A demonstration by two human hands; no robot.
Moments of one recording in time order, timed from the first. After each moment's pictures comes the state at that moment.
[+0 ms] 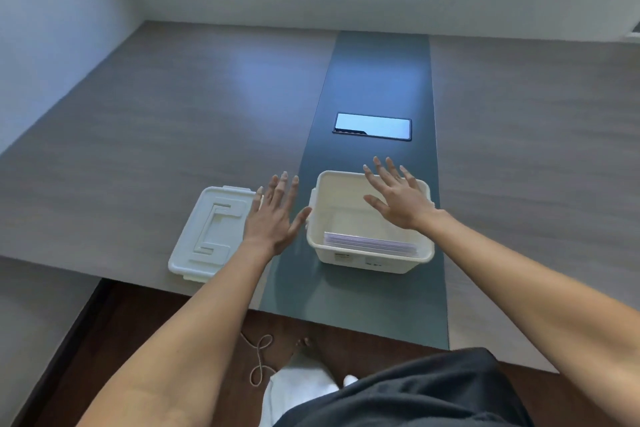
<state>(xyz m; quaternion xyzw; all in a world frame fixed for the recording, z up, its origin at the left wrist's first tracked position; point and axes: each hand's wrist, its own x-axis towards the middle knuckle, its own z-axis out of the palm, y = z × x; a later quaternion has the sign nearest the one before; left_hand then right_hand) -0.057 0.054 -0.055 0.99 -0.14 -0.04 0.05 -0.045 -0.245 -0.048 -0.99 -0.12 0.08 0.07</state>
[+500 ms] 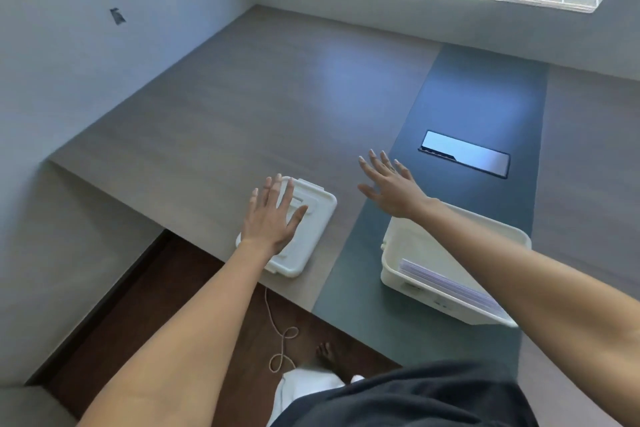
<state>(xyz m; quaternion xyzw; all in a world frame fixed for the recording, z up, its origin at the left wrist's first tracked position) -0.068 0.189 -0.050 1.00 0.04 -0.04 0.05 0.045 -0.079 -0.030 -0.96 -0.26 0.09 0.09</state>
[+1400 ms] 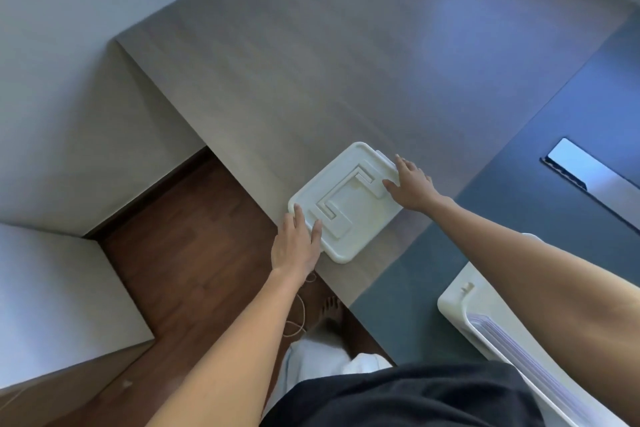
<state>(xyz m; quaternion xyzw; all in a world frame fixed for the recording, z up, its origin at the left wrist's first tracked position) -0.126 0.217 -0.131 0.90 0.34 -0.12 0.23 0.101 0.061 -0.128 -0.92 -0.21 0.29 0.13</state>
